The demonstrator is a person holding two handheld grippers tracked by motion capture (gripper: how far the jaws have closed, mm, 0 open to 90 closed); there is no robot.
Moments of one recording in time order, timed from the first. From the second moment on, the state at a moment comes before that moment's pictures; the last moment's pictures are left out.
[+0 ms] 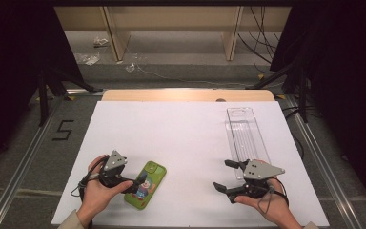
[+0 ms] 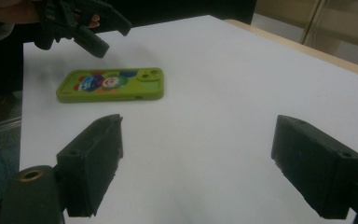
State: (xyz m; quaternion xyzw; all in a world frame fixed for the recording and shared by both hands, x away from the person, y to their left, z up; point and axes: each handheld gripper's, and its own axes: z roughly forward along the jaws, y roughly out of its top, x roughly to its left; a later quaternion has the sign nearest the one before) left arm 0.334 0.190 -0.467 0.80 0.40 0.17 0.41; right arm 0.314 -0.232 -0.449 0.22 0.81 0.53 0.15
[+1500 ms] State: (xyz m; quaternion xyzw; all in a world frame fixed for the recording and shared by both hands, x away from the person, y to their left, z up) left arm 0.324 0.154 -0.466 0.85 0.42 0.11 0.29; right arm 0.310 -0.240 -0.452 0.23 0.80 0.54 0.16
